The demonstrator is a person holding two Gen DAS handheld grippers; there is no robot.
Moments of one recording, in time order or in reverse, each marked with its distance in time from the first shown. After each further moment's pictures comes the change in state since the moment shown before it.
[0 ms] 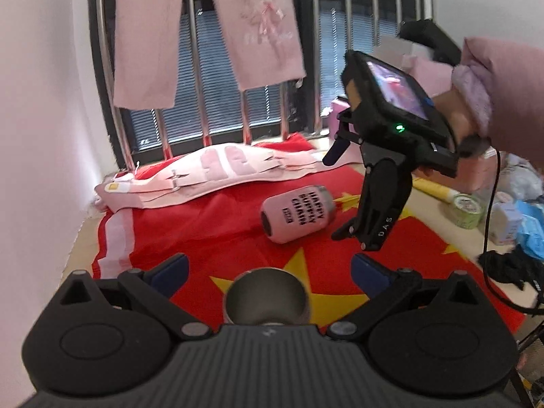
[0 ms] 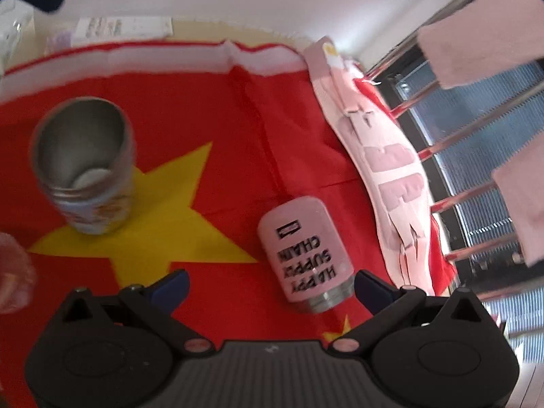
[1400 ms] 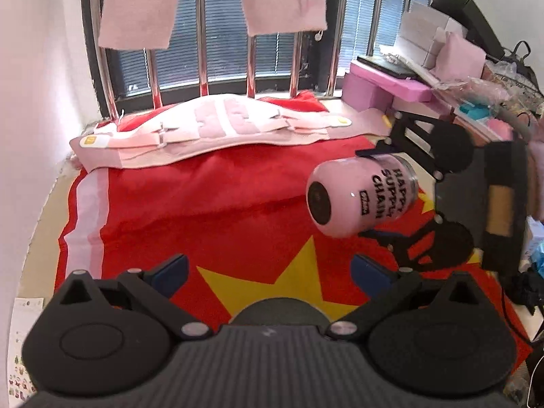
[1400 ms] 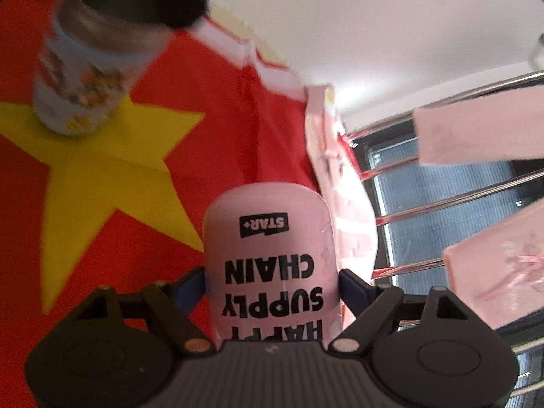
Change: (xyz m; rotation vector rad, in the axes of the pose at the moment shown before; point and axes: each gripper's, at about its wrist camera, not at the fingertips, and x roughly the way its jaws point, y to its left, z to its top) left arm 0.090 0.024 0.024 -0.090 0.167 -0.048; right arm 0.032 0.048 -0.067 -0.310 -0.211 -0.327
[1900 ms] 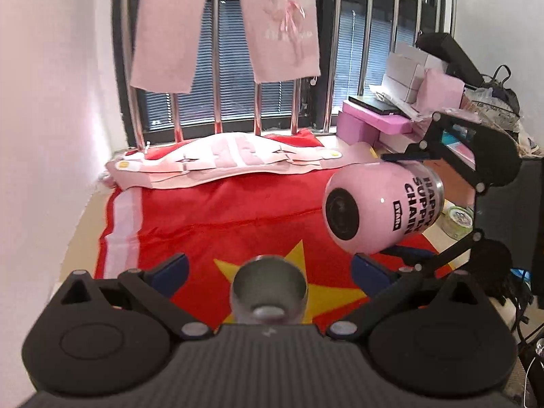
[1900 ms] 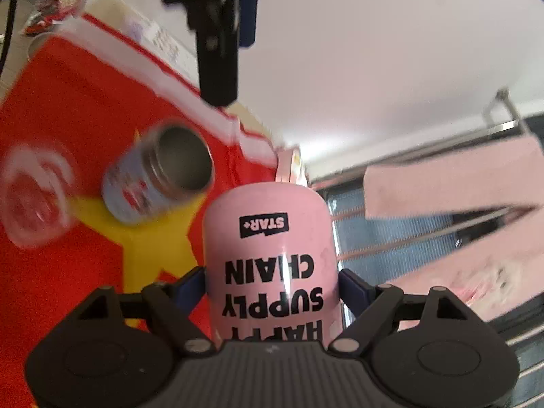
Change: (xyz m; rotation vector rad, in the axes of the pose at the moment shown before) left arm -0.126 -0.016 -0.045 -0.014 -0.135 0.037; right arm -0.156 0.034 0.063 -0.054 -0.086 -0.138
